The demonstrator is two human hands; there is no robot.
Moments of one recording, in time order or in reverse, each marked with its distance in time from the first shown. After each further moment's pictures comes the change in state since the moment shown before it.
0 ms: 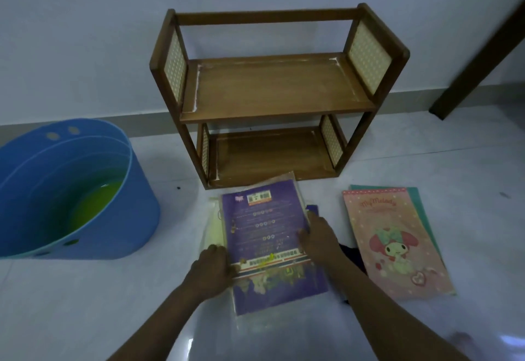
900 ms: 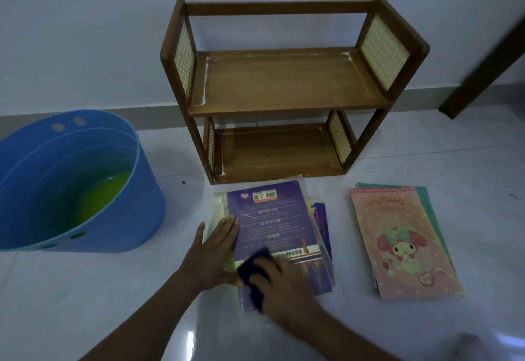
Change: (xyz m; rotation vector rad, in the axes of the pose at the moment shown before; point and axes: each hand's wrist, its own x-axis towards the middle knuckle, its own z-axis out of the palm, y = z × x) left_hand 0.023 -0.041 0.008 0.376 0.087 0.373; right_hand -0.079 0.003 0.094 -0.535 0.043 -0.838
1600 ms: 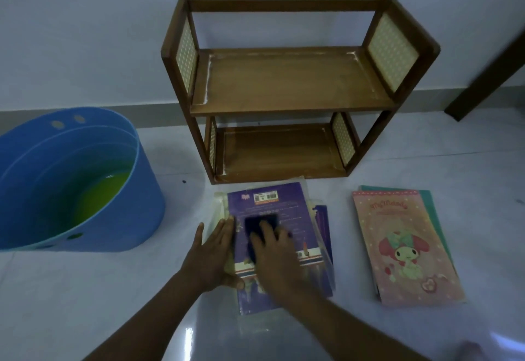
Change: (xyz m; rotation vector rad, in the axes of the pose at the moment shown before) left_hand -0.002 0.012 -0.005 -0.127 0.066 -0.016; right_hand 0.058 0.003 -0.022 -0.039 -0.035 0.362
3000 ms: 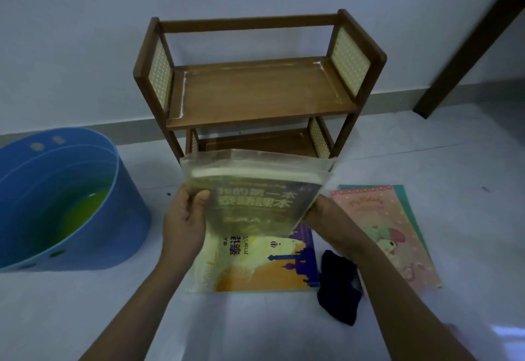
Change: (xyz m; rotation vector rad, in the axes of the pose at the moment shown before) left_hand 0.002 0.060 -0.119 -0.942 0.816 -0.186; right_hand 0.003 0.104 -0.123 1.173 -0.084 0.218
